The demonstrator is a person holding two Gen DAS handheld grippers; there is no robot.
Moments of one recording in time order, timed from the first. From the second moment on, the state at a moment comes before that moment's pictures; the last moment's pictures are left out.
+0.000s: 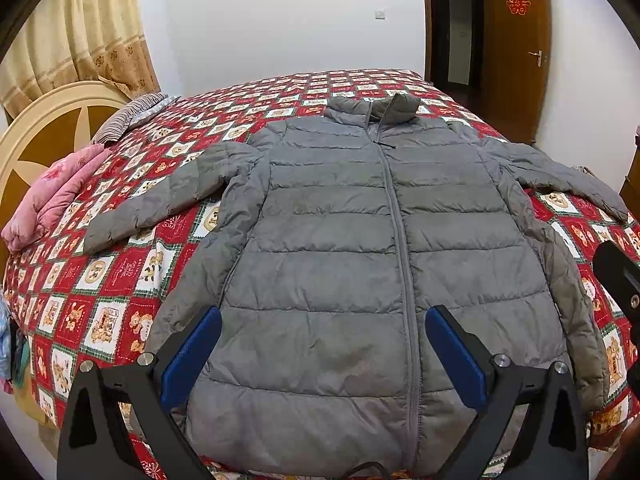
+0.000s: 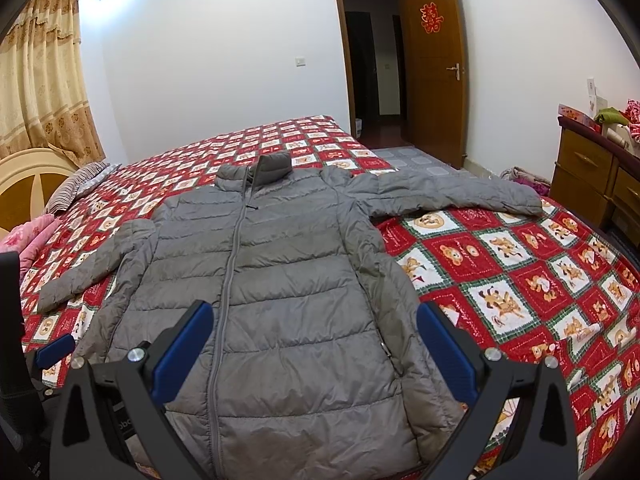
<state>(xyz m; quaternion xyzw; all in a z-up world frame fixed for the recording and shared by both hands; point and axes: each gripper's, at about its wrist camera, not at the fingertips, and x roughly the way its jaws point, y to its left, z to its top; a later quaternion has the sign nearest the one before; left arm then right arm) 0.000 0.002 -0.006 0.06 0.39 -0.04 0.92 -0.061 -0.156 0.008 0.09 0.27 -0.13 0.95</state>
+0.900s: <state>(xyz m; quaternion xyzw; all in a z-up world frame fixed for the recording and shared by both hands) 0.000 0.002 -0.007 0.06 0.39 -0.04 0.92 -0.061 -0.156 0.005 0.09 0.28 -0.13 0.95</state>
